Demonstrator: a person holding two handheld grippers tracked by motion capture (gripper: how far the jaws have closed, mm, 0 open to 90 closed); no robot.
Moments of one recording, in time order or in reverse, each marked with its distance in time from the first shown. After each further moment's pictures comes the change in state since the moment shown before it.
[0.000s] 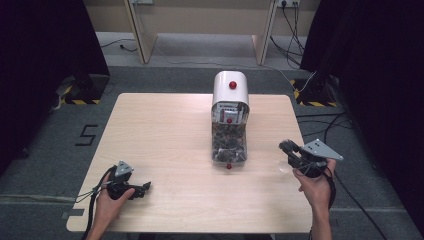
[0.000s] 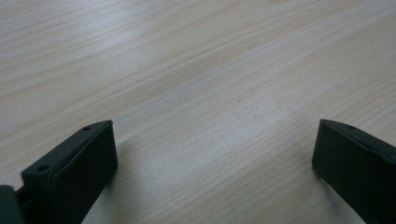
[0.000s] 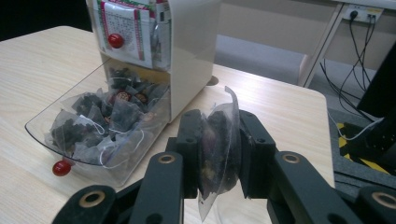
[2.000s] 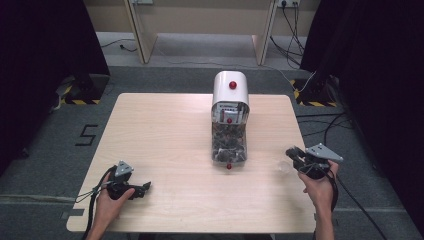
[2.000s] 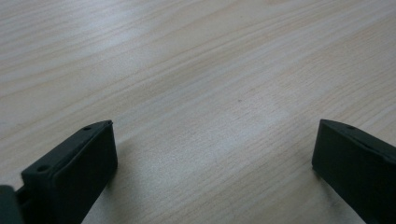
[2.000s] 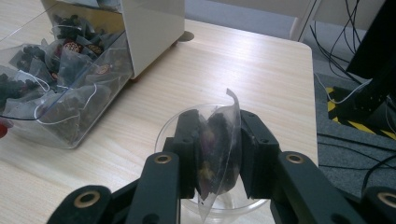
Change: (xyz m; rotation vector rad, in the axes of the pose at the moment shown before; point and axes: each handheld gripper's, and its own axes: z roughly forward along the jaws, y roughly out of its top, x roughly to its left) left arm 0.000 0.000 0.000 0.000 0.000 0.000; right arm -0.028 -0.037 0.018 0.117 -0.048 0.049
